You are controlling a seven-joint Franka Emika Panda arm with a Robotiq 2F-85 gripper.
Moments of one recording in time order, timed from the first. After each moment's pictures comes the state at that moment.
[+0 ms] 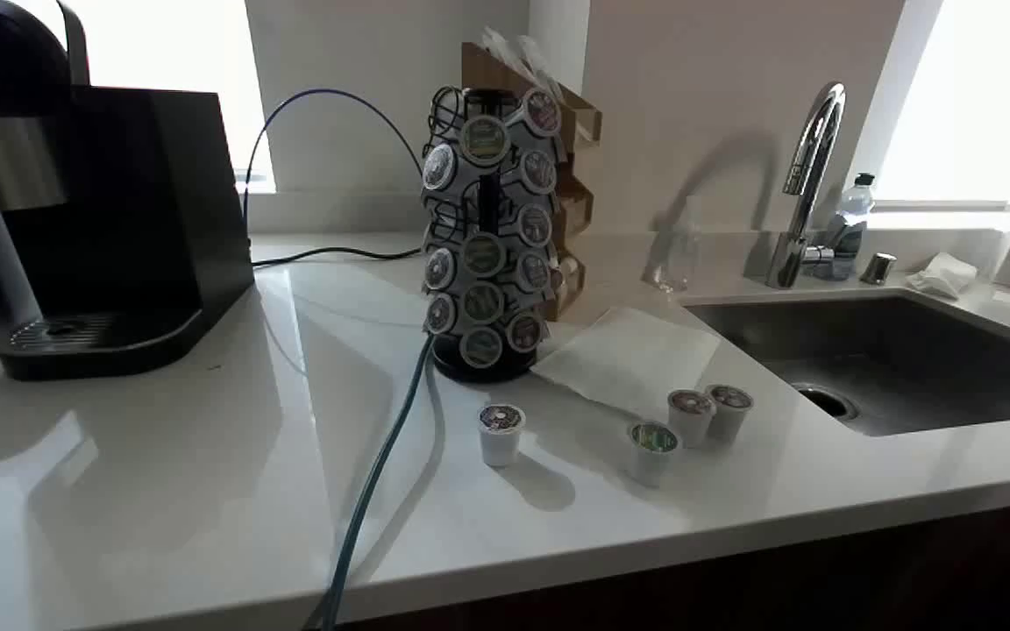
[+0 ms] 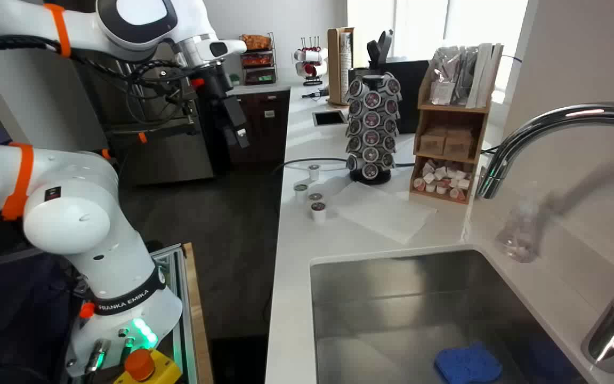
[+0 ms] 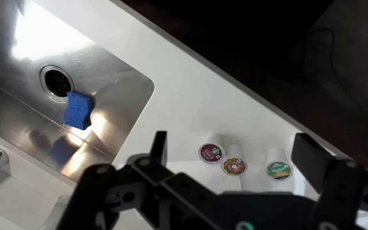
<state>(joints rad) 0.09 -1.00 0.22 -2.73 -0.06 1.87 0.09</state>
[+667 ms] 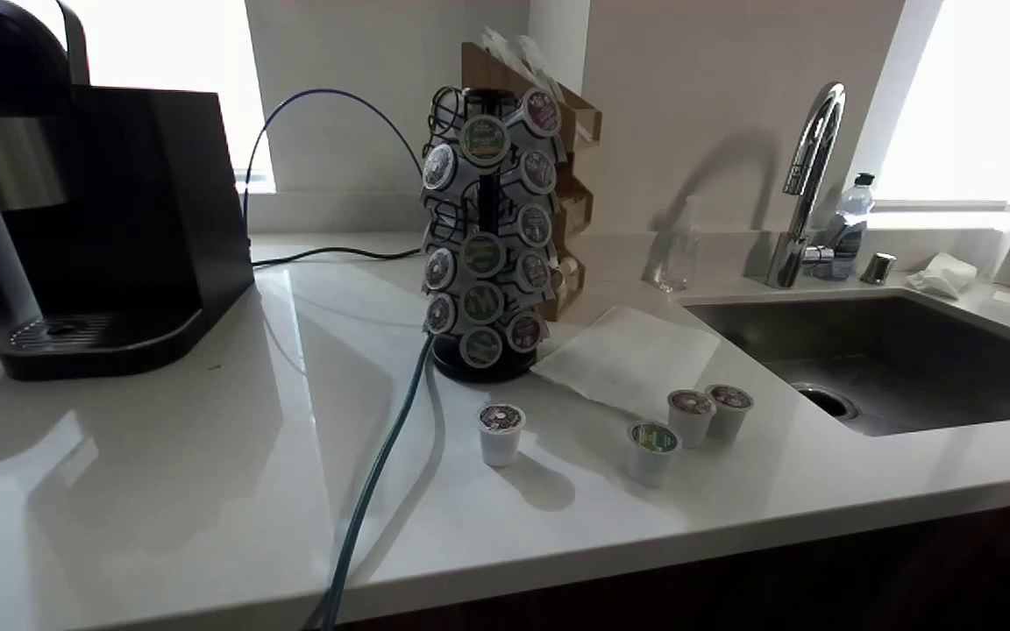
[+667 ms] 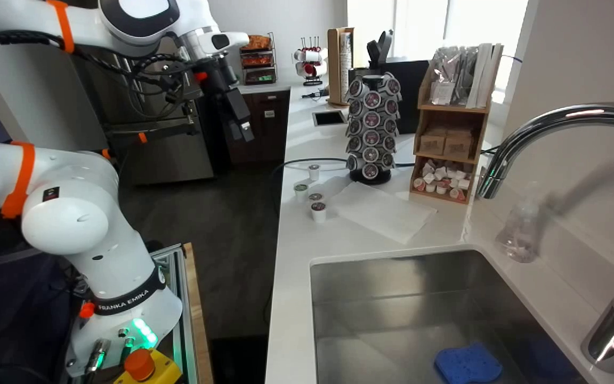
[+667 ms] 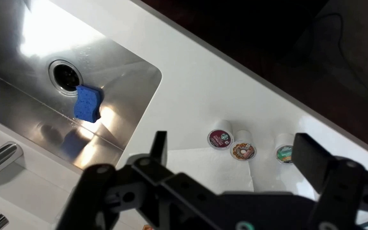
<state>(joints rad) 0.07 -0.97 0.22 -2.69 -0.08 1.89 0.12</state>
